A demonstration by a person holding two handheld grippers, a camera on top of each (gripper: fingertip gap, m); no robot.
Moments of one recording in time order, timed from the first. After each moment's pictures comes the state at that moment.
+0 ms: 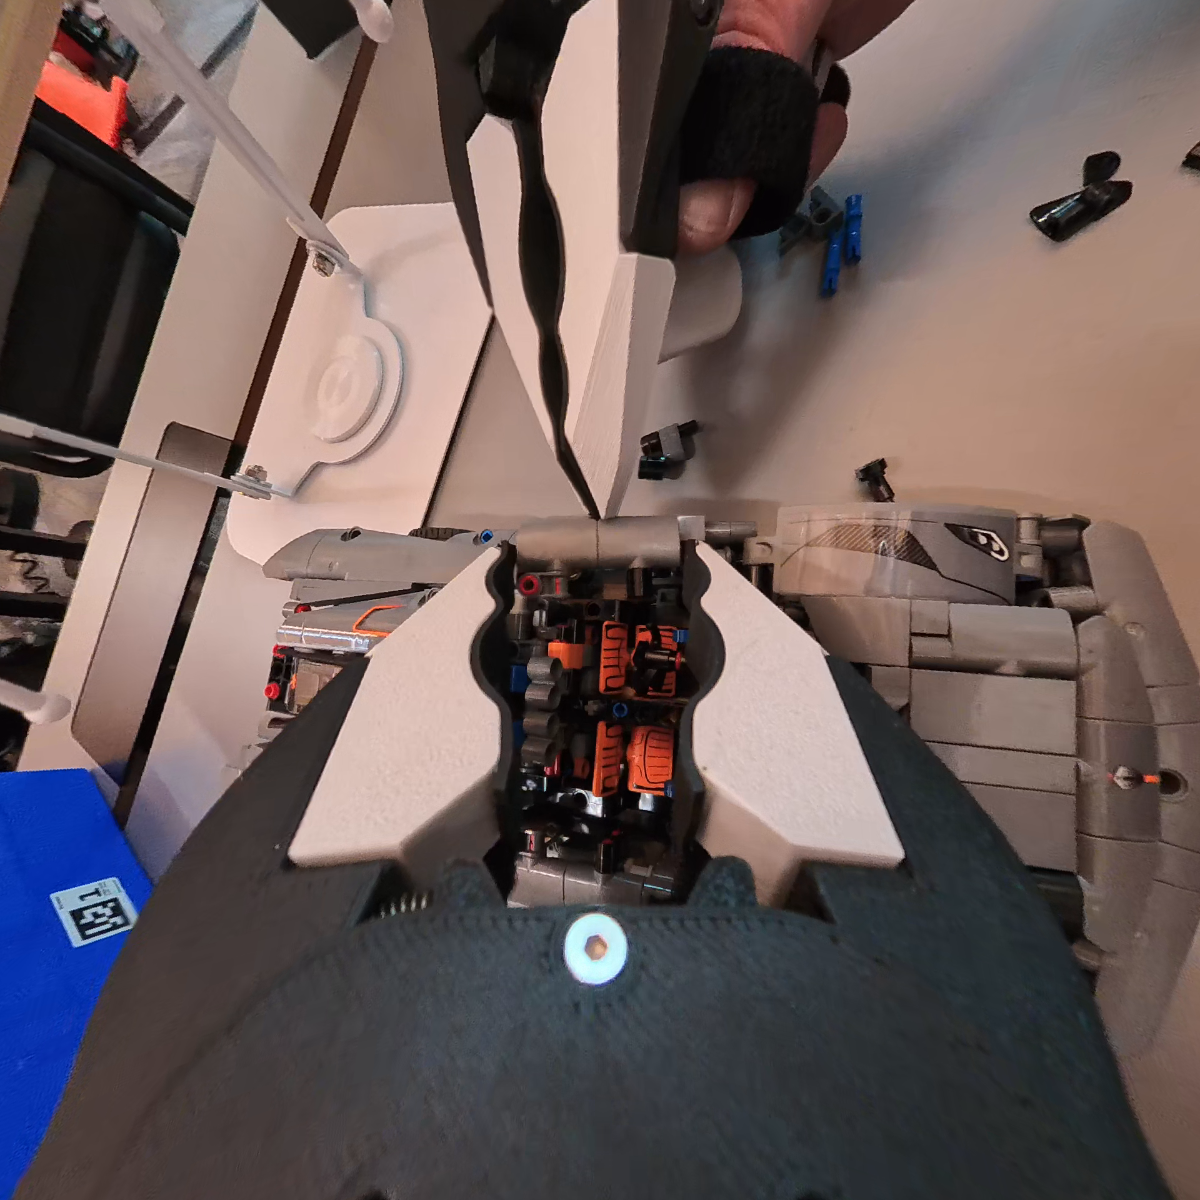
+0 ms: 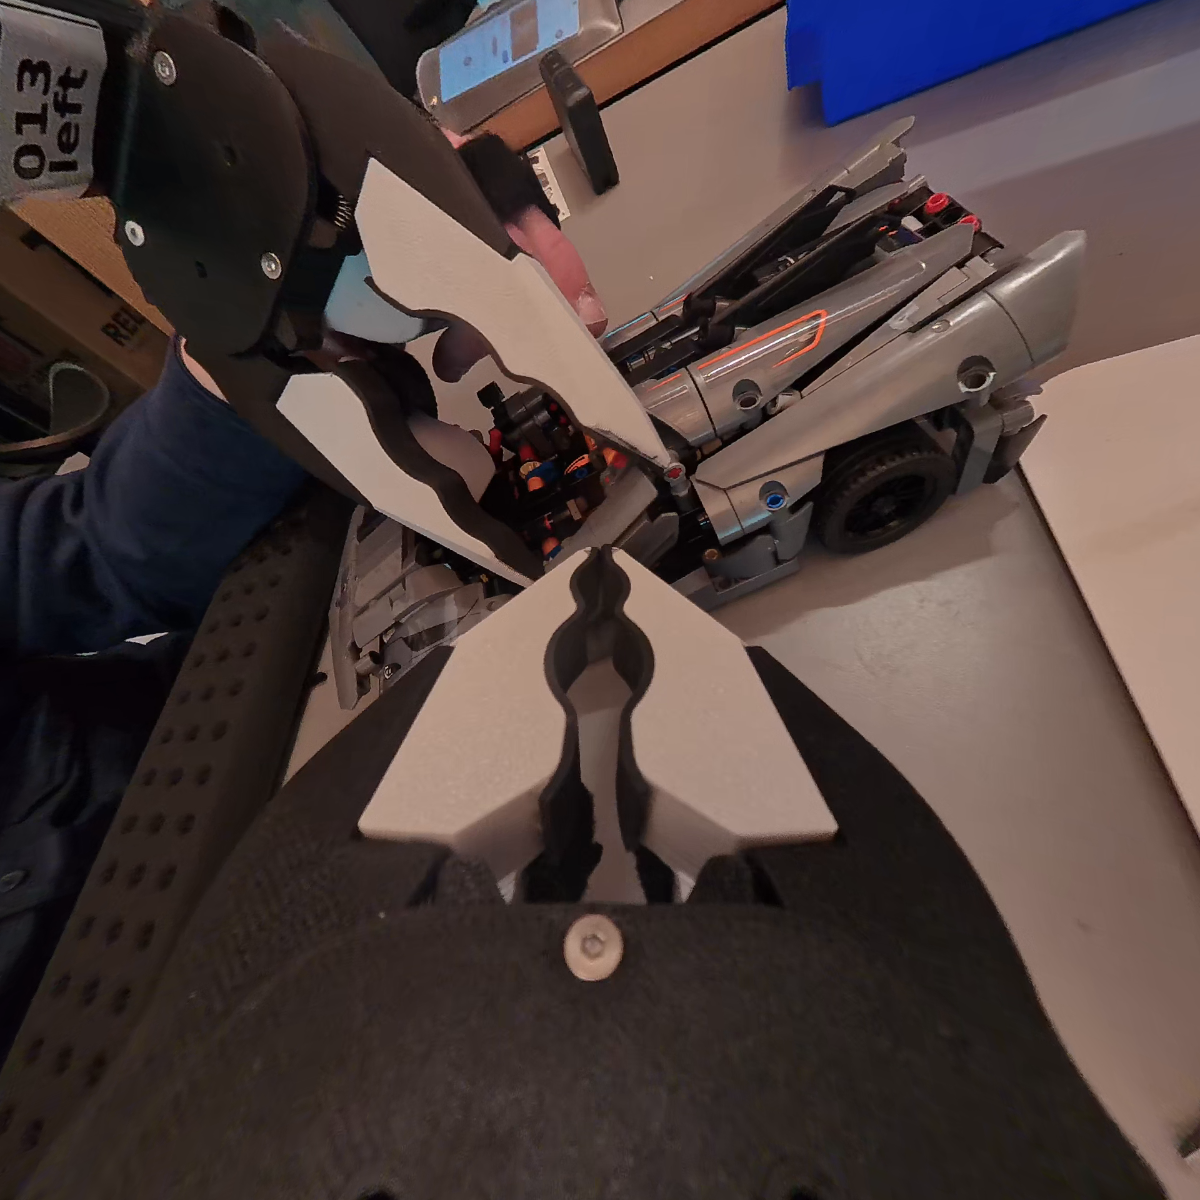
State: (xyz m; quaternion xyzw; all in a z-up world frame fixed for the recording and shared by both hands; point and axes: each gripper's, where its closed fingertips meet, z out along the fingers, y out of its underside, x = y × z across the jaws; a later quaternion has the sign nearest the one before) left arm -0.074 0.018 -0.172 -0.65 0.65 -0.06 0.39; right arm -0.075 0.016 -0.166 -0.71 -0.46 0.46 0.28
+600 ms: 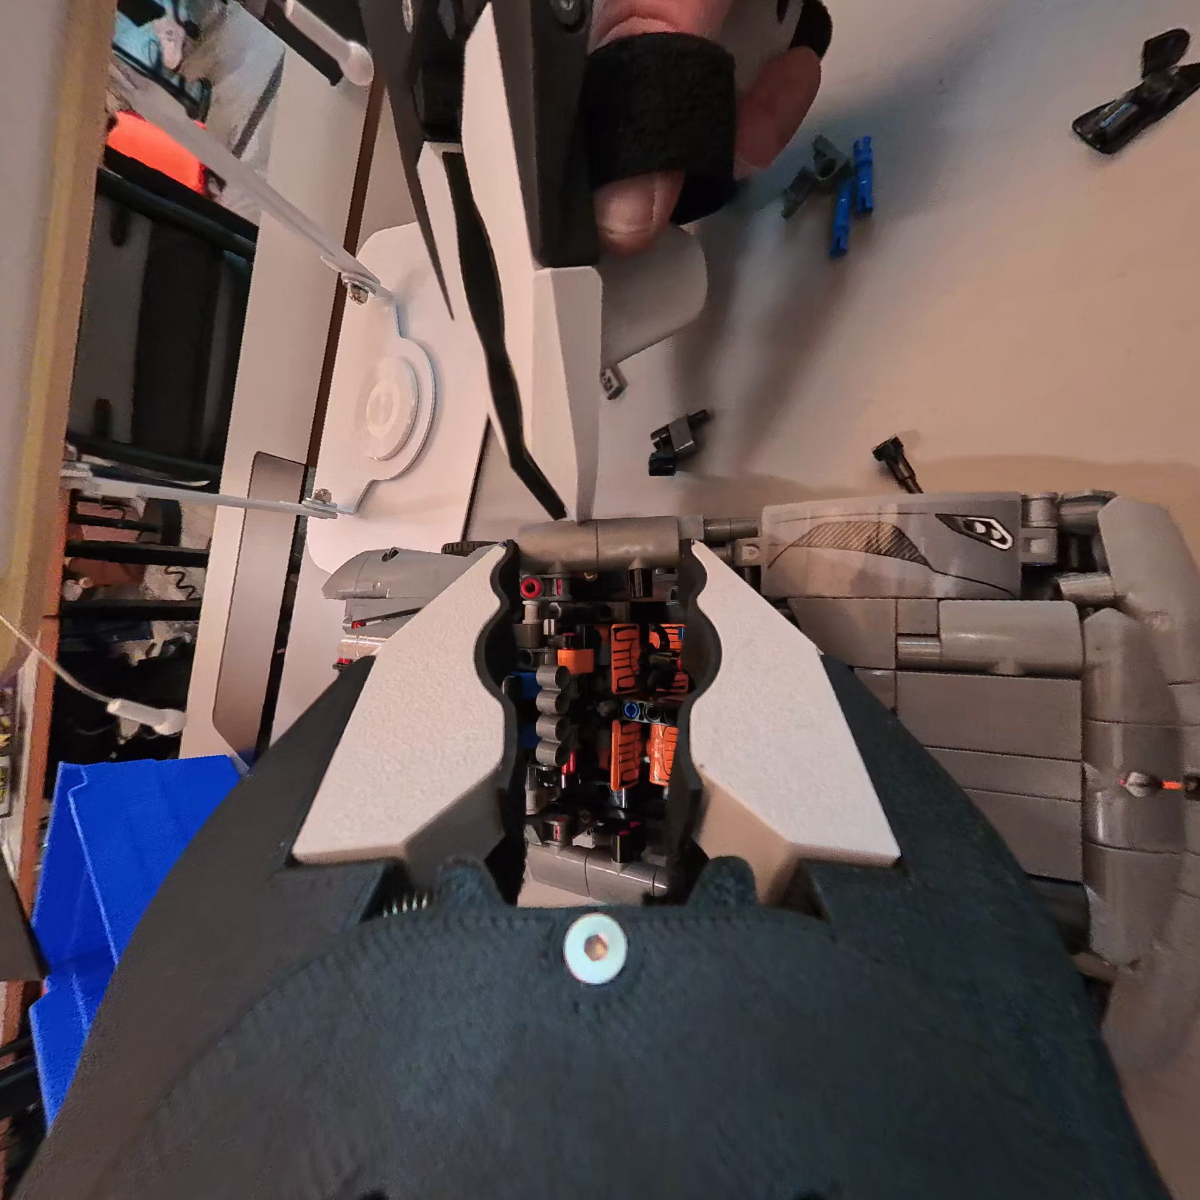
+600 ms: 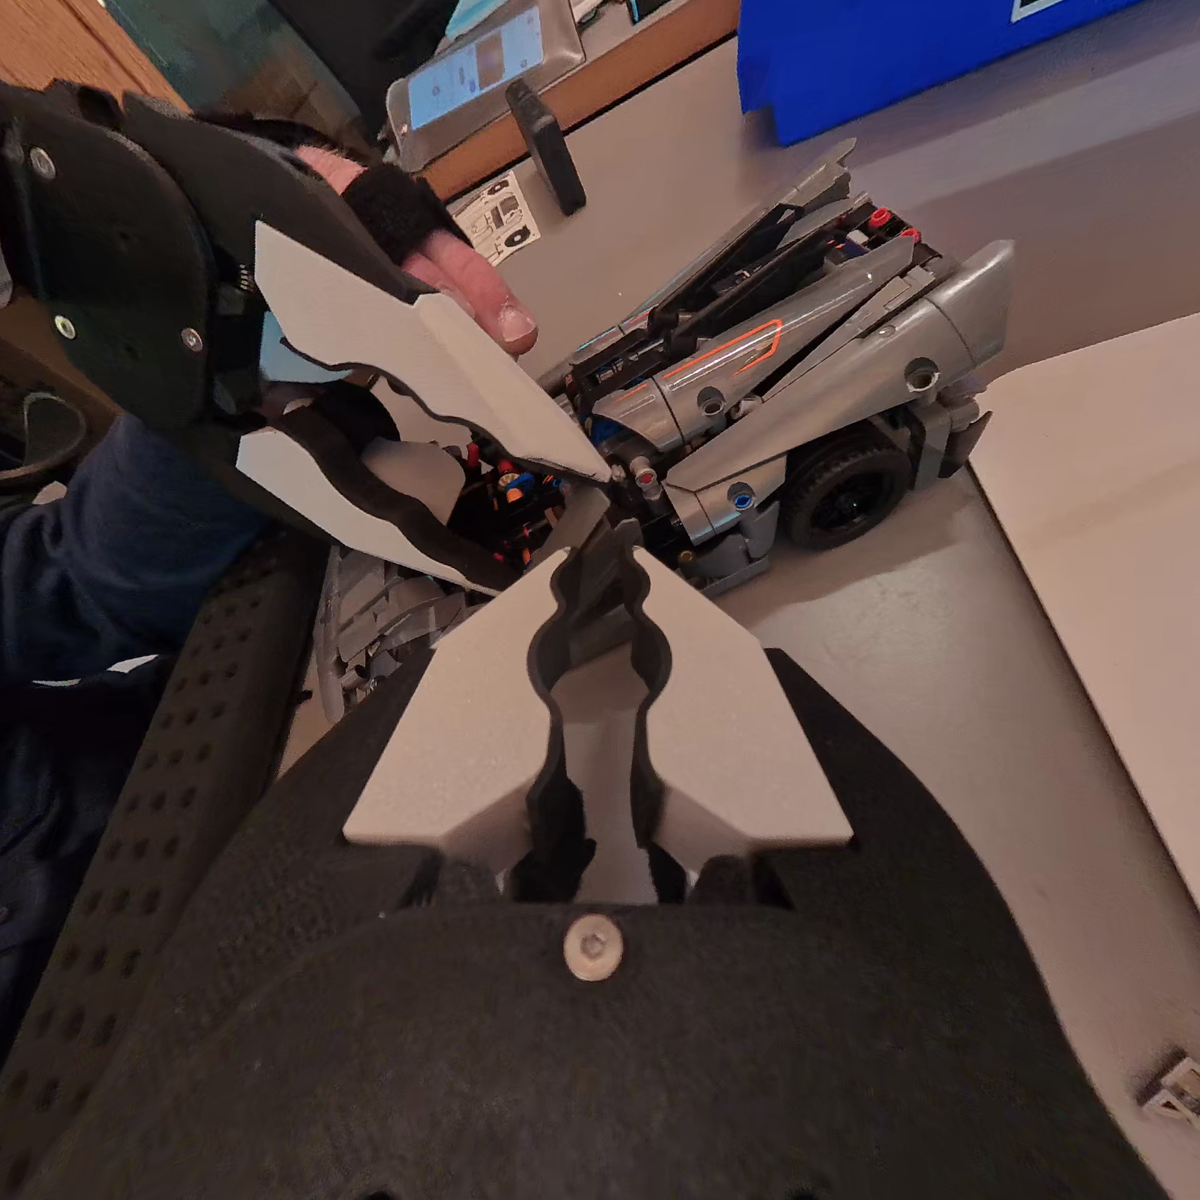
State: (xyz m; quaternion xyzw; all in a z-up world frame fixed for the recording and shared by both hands) left arm -0.071 0.016 -0.168 -0.61 0.68 0.02 0.41; right arm -0.071 0.026 -0.163 -0.72 -0.44 0.46 0.29
